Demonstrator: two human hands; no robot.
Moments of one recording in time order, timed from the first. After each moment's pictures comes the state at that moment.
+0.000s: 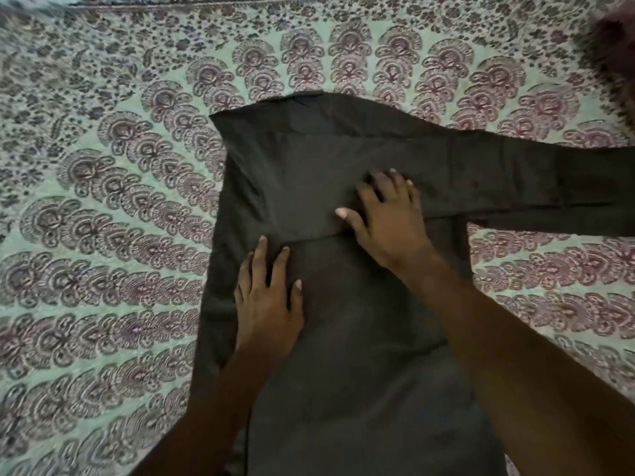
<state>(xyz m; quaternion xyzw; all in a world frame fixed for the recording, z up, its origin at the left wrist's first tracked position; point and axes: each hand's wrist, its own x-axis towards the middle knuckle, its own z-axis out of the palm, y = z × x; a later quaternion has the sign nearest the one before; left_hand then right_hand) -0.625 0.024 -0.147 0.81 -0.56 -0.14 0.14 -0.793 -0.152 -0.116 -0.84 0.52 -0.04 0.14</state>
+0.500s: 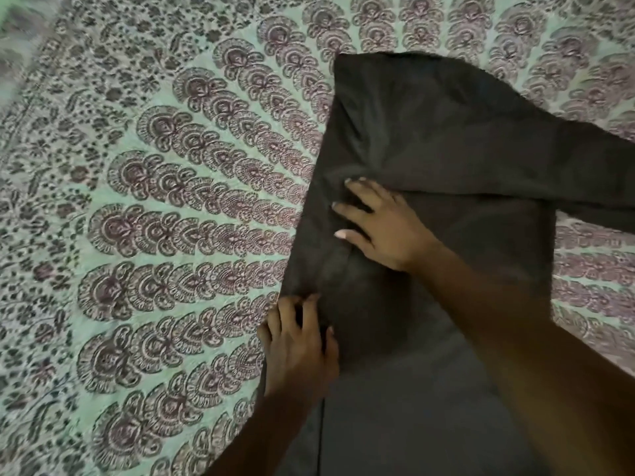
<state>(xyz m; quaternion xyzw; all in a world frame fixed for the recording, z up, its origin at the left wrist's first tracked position) -0.628 0.200 -0.123 0.87 -0.48 -0.11 0.09 -0.698 -0.051 -0.107 -0.95 0.27 0.08 0.15</state>
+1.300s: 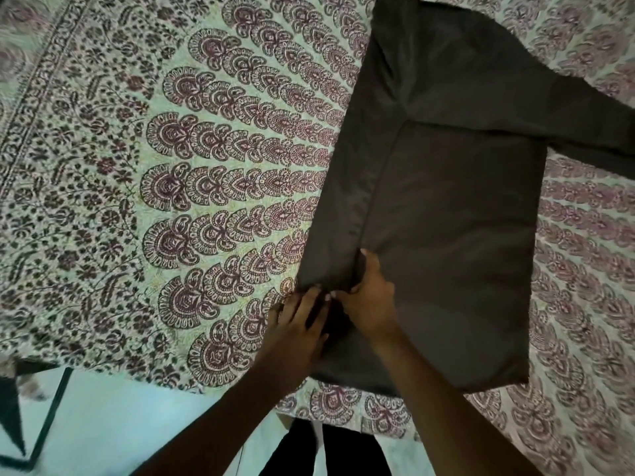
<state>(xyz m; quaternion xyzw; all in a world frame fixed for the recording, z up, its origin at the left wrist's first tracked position) -0.622 0.390 -0.132 0.74 -0.66 -0.14 0.00 -0.731 0.248 -0.087 -0.64 0.61 -0.02 0.47</state>
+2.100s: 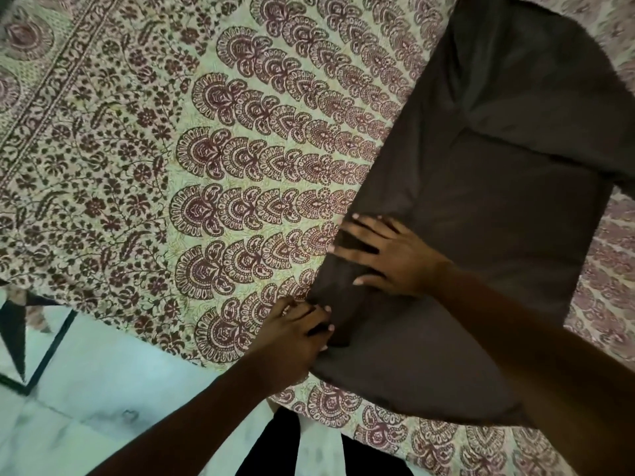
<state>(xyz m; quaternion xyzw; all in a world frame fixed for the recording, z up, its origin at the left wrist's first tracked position) -0.602 0.410 -0.128 0.68 -0.72 -0.13 0.10 -0.715 0.131 -0.123 -0.99 -0.01 0.13 0.05</state>
